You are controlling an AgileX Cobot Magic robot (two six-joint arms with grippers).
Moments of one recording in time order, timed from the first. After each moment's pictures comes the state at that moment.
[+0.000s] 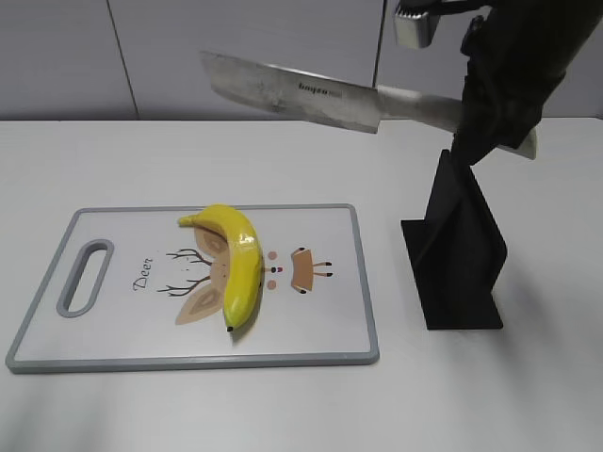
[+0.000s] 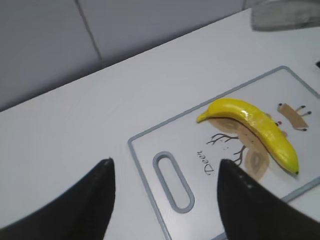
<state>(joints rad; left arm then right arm) 0.01 0.73 -0.85 -0.38 0.83 0.71 0.43 1.69 -1.50 0.06 1.21 -0.78</state>
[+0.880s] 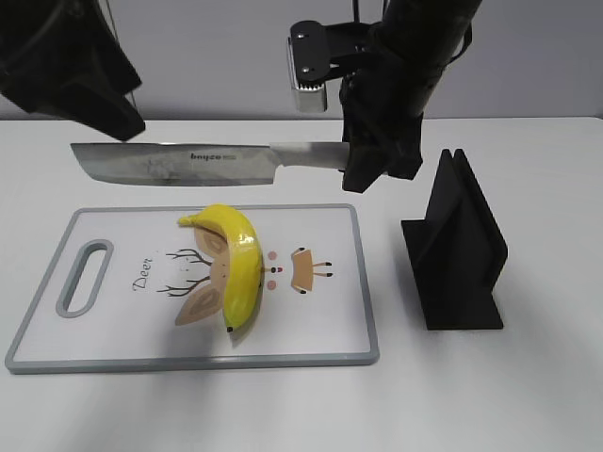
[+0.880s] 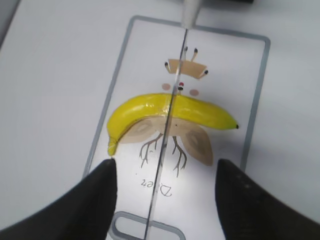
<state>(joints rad) -0.33 1.53 -1.44 -0.43 1.16 1.24 0.52 1.97 -1.68 0.22 1.16 -1.18</state>
